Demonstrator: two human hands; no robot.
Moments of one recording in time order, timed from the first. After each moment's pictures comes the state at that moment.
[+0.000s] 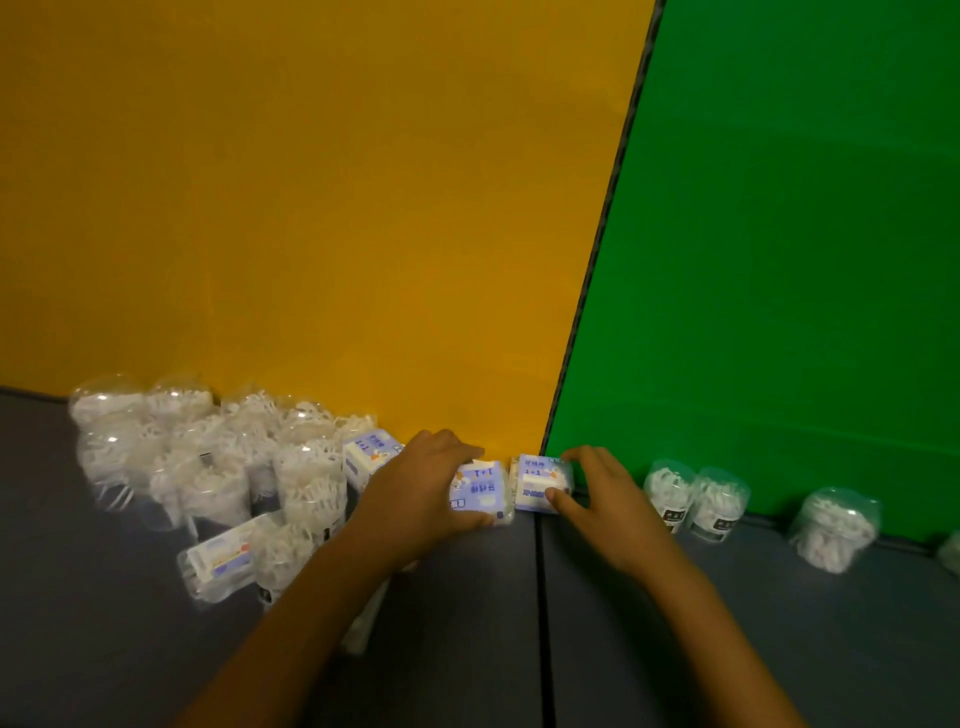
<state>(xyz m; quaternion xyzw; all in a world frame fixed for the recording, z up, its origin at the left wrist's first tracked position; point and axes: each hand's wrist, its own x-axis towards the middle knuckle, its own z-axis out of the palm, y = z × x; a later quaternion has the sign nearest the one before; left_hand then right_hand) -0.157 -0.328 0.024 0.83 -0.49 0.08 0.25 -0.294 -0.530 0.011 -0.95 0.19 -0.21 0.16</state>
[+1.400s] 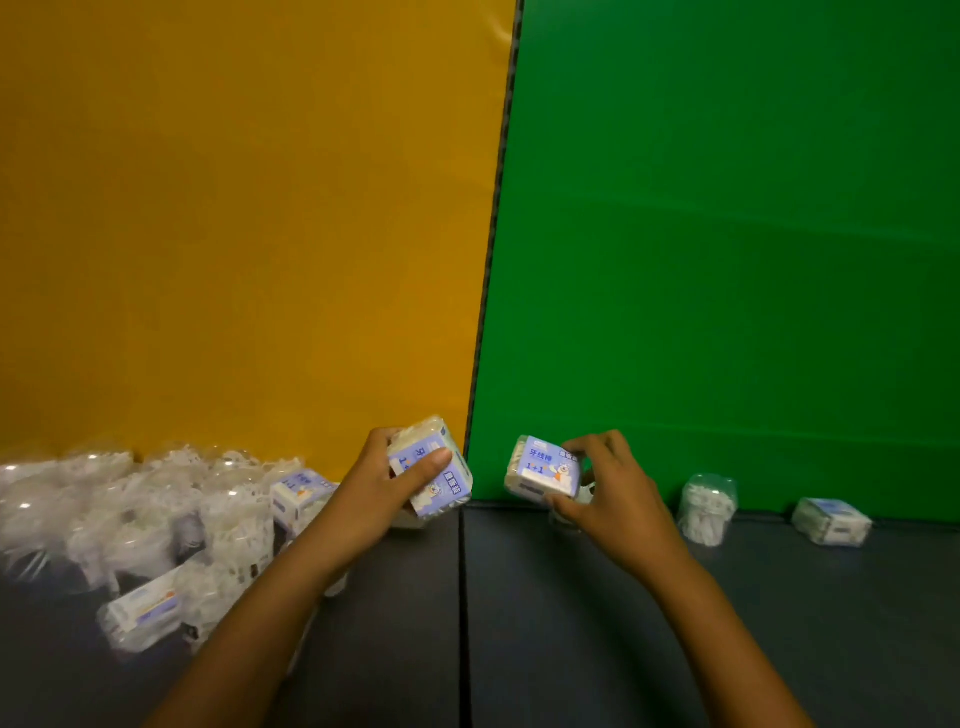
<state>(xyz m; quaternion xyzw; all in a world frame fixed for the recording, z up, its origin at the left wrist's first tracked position) -0.221 -0.330 0.076 0.68 -0.39 -0.13 0.61 -0.393 -0.539 0.068 -0.91 0.24 -0.32 0.13</state>
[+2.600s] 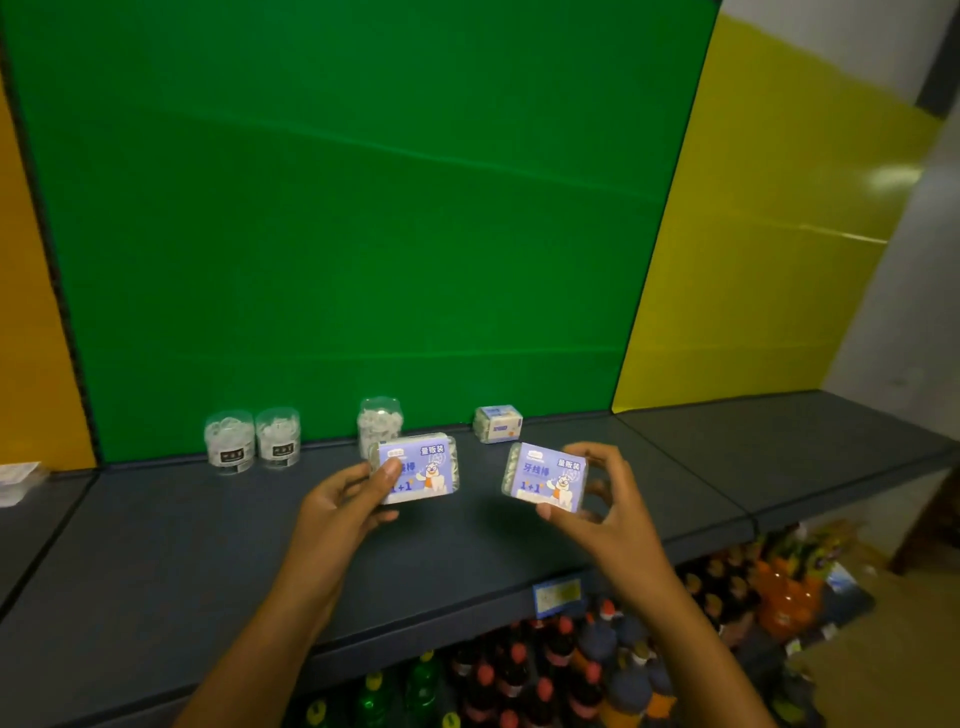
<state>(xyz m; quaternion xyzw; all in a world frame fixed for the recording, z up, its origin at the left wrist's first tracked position) -0.550 -0.536 0.027 0.51 -0.32 -0.32 0.74 -0.787 -0.659 0.036 -0.74 0.28 -0.46 0.40</state>
